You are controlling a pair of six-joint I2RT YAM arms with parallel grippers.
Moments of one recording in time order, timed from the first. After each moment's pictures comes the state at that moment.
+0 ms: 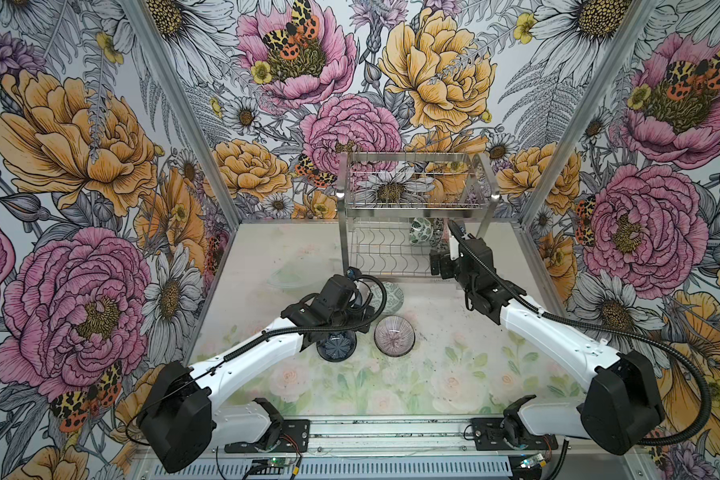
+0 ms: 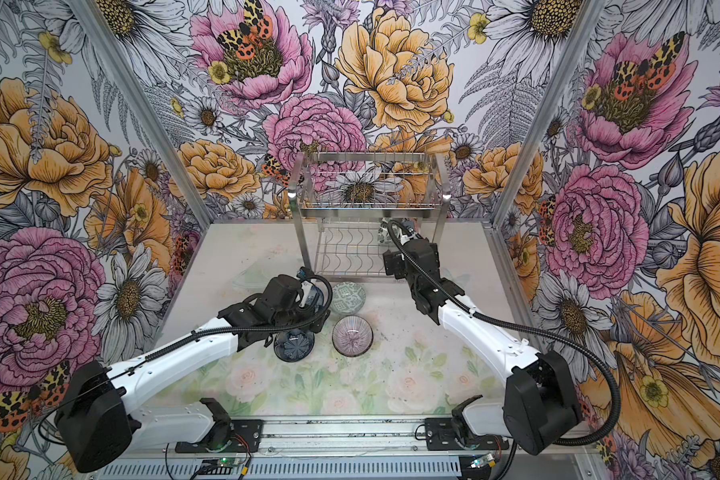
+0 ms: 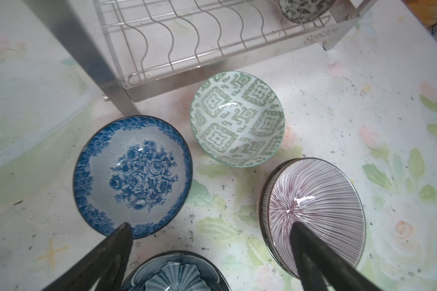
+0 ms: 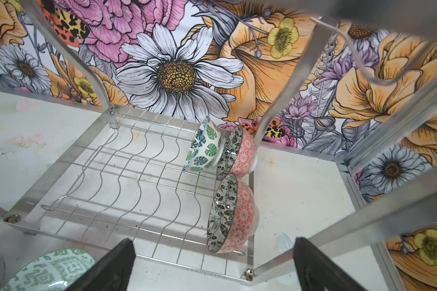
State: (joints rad) left arm -0.74 1.28 0.88 -0.42 -0.10 -0.26; right arm 0.43 1.32 0.98 -0.08 0.31 0.02
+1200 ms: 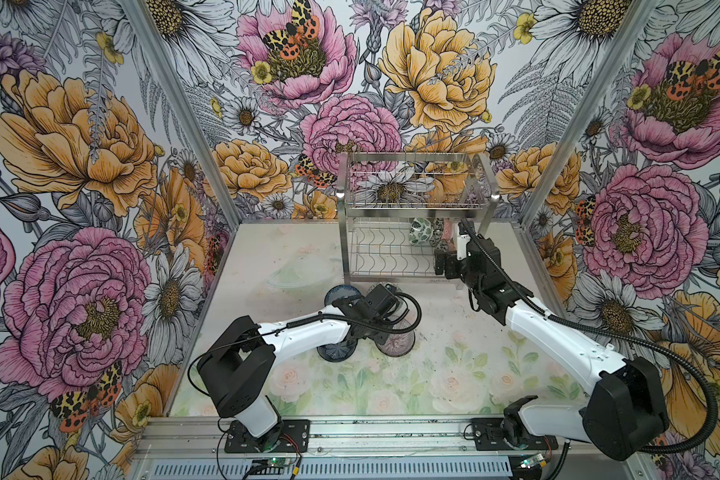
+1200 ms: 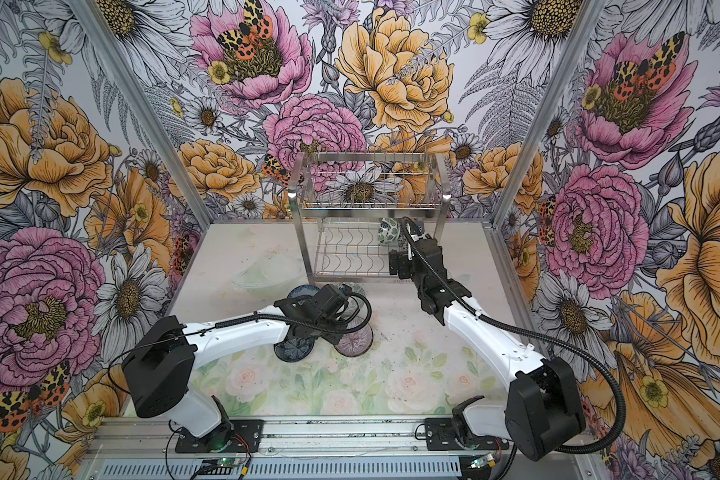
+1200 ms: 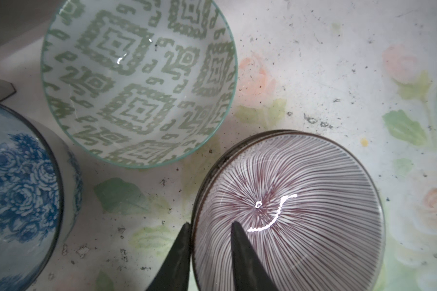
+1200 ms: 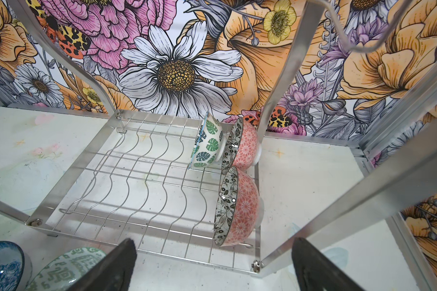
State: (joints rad) left arm -0.89 1.61 1.03 -0.49 -0.11 -0.29; right arm 0.39 1.30 0.97 -0.10 0.24 0.09
